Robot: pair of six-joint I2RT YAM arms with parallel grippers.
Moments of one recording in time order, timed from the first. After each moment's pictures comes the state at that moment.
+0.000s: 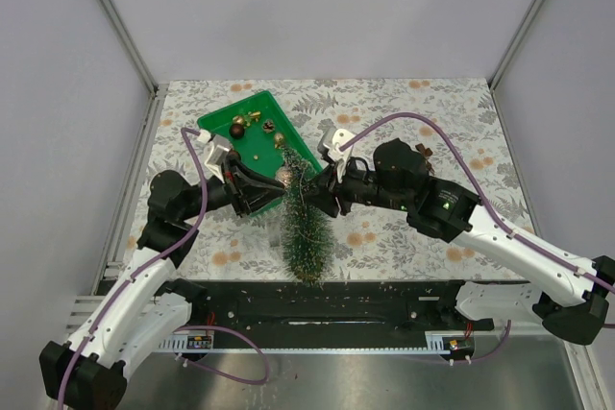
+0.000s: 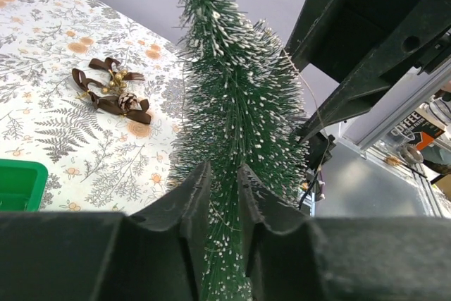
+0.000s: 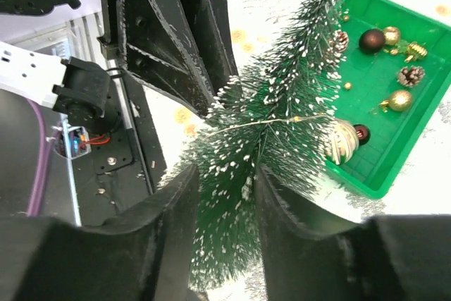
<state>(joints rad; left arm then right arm) -0.36 0.73 0.60 0.29 0.87 -0.56 1.00 1.13 1.23 -0.35 -0.21 0.00</state>
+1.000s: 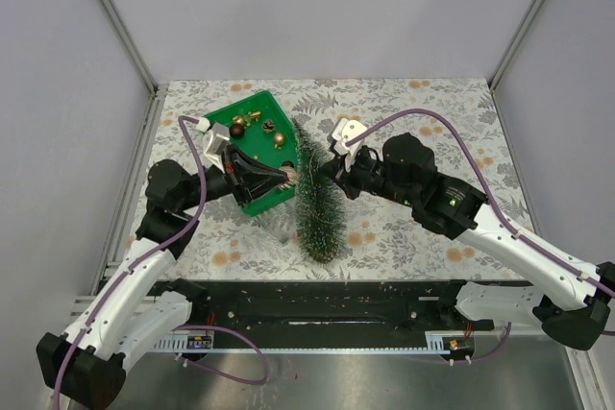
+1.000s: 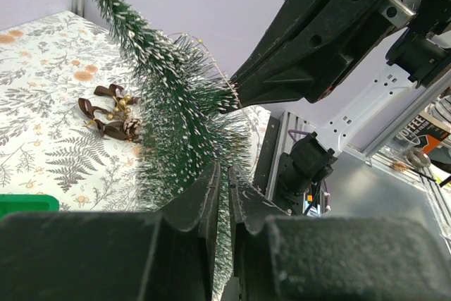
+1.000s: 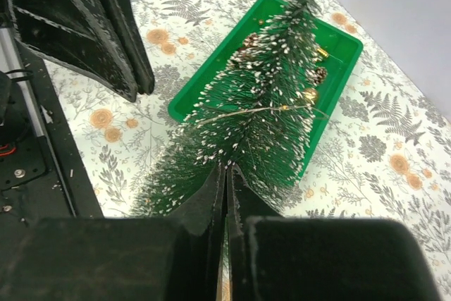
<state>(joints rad) -0.39 0.80 0.71 0.29 0.85 -0.53 0.94 1.11 1.23 -0.34 -0.08 -0.14</state>
